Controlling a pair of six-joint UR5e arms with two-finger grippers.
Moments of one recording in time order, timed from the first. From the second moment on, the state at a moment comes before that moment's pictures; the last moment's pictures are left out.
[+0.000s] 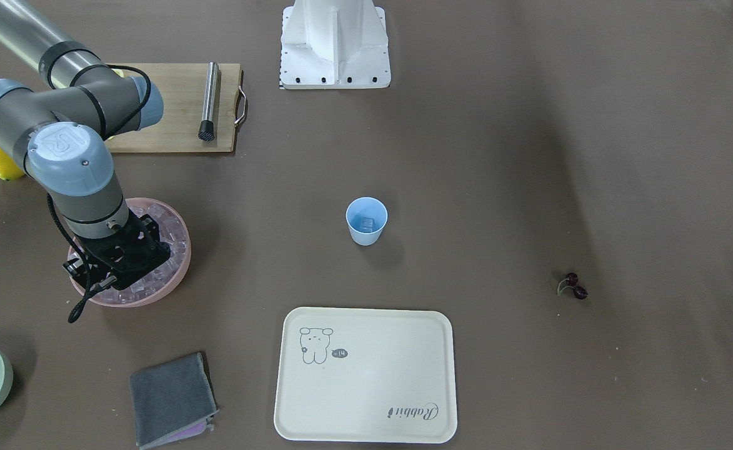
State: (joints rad) left arm -1.46 -1.55 -1.54 -2.15 -2.30 -0.34; right arm 0.84 -1.09 1.57 -1.58 1.88 0.07
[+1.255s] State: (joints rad) left arm -1.46 -1.55 -1.53 -2.16 -2.30 -0.34; right arm 0.80 -1.09 1.59 -1.58 1.83 0.14
